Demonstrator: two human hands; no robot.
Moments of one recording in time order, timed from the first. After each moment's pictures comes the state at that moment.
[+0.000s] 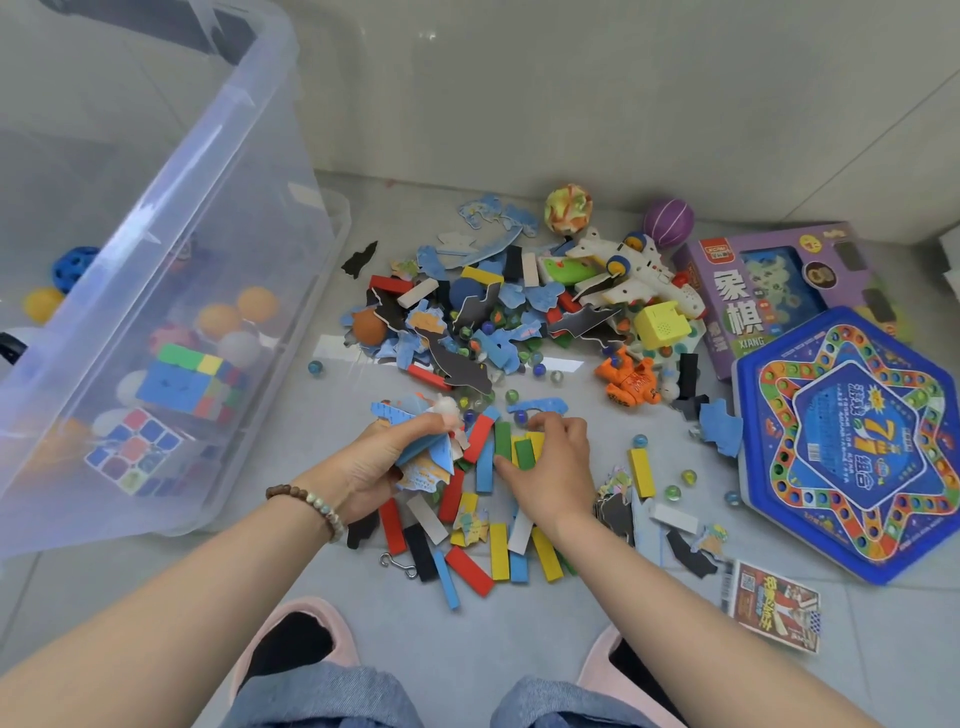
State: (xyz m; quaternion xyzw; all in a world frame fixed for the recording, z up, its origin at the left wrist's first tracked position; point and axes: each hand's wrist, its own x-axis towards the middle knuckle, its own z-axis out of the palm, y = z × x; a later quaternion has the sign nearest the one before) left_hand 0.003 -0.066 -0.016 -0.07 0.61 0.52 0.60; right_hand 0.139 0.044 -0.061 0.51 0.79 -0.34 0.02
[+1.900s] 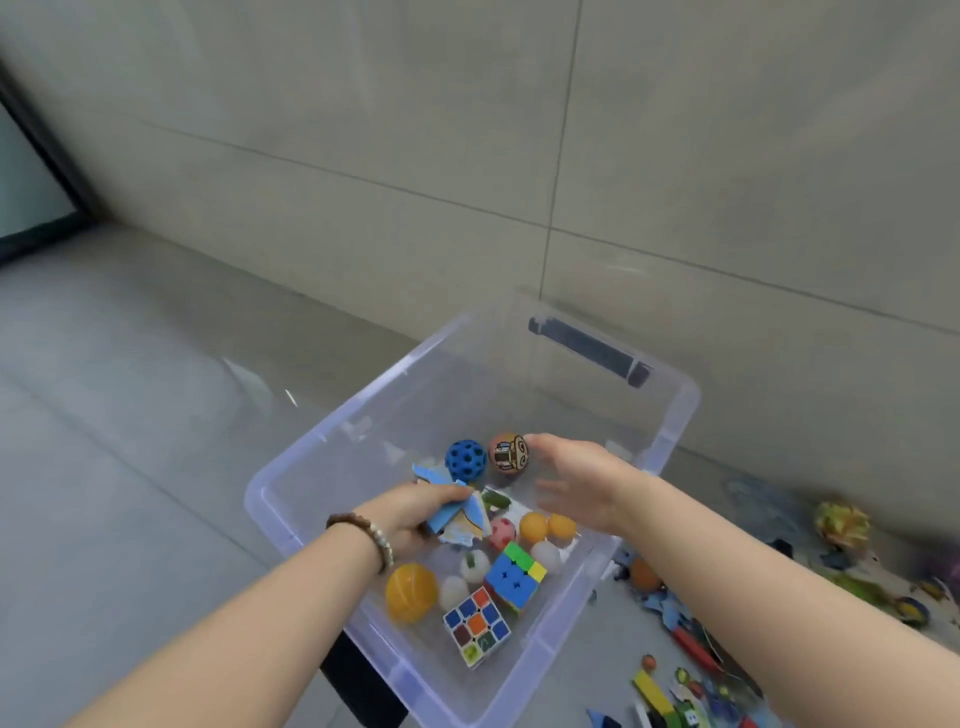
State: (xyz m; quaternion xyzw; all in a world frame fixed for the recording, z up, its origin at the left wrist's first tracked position) left_hand -0.223 -0.238 0.104 -0.20 0.63 0.61 0.44; right_hand -0.165 -0.076 0.167 0.35 0.58 -0.71 0.18
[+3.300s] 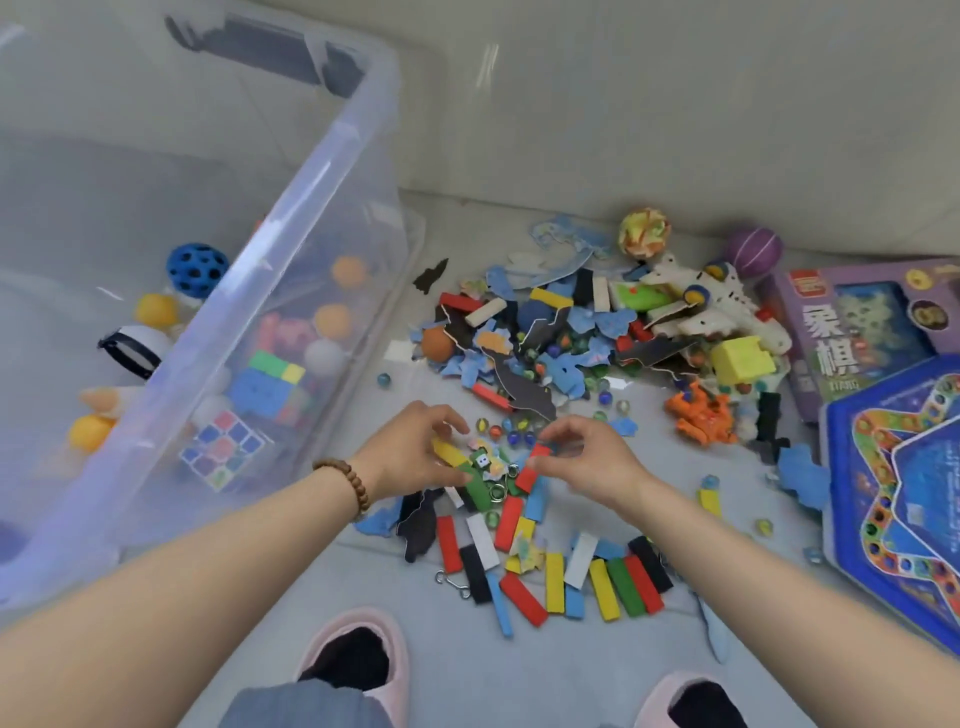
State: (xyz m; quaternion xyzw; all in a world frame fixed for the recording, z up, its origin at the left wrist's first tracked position) left_hand -0.049 -0.090 -0.024 0.33 0.83 0.16 0.43; right_hand 0.096 0.070 -0.036 0.40 0.72 -0.55 0.15
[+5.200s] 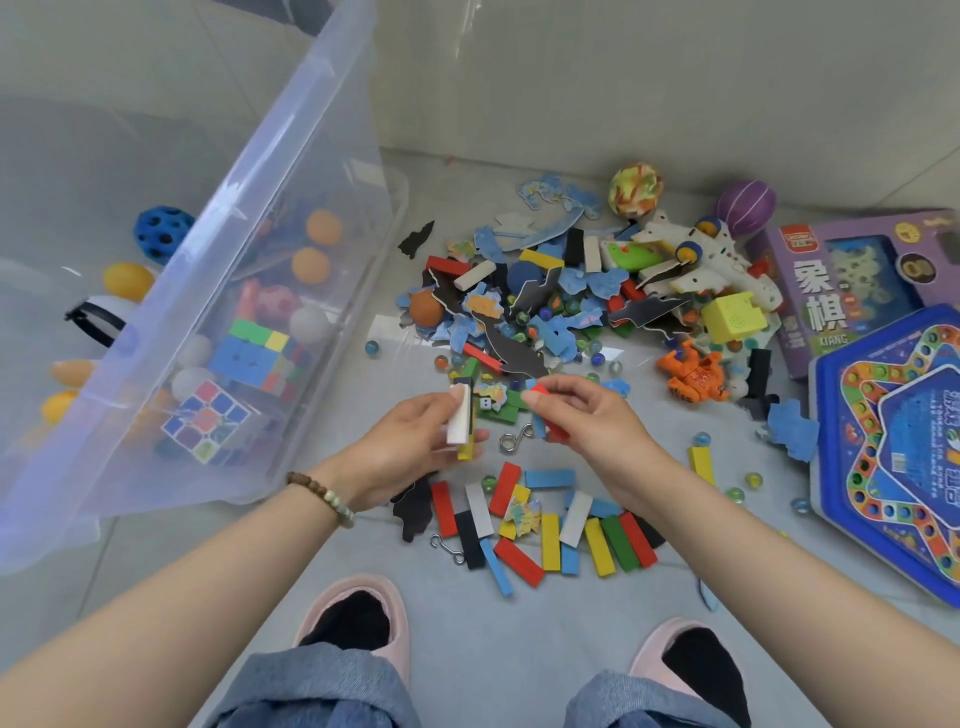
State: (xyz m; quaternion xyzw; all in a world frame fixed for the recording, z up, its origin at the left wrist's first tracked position) left_hand -0.015 -0.092 -0.016 -0.05 0.59 0.55 0.59; right_hand 0.104 0.051 -0.008 0.43 0.56 -0.71 0.01
